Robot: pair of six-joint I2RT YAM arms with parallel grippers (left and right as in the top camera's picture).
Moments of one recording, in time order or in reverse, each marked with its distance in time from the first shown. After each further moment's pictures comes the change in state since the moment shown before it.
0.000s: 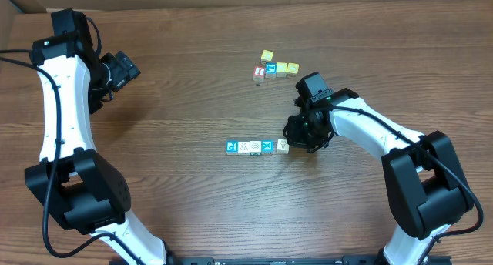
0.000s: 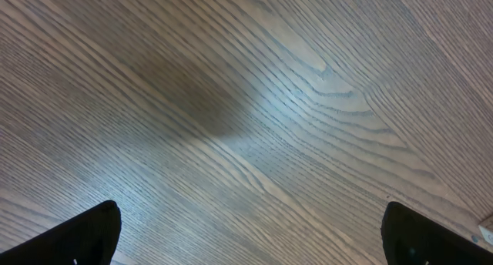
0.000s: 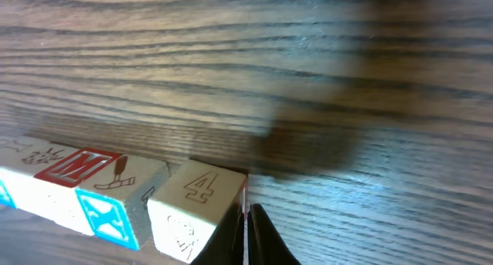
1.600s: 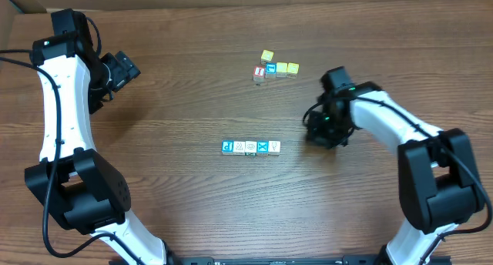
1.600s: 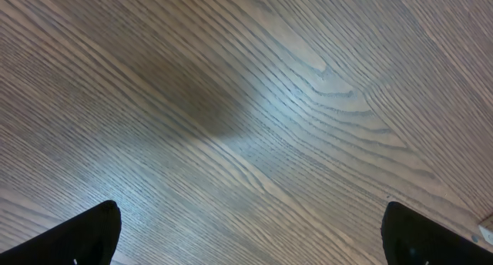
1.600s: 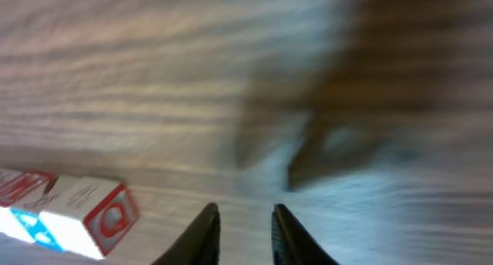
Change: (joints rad) left arm 0.000 0.000 0.000 0.000 0.000 0.000; right arm -0.162 0.000 0.000 -0.087 0.000 -0.035
